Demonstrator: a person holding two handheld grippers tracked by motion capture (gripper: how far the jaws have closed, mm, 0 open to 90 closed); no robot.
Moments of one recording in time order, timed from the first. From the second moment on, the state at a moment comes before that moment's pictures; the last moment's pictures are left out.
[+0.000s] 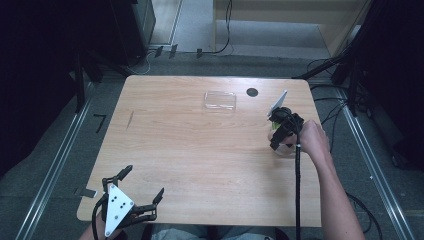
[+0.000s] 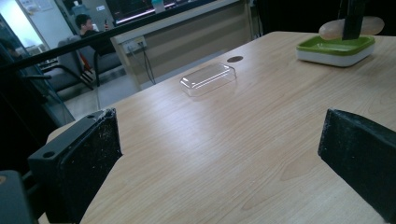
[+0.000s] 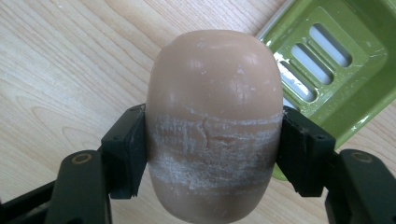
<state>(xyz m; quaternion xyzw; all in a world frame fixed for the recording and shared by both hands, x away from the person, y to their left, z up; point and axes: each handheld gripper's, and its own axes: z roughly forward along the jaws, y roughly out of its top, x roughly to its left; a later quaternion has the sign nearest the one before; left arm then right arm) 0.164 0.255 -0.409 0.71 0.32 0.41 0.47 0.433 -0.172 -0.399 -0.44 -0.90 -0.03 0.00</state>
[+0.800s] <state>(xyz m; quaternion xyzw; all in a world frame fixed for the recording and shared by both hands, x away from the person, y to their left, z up) 0.164 0.255 -0.409 0.71 0.32 0.41 0.47 0.443 -0.188 -0.404 -0.47 -0.88 -0.04 0.00</state>
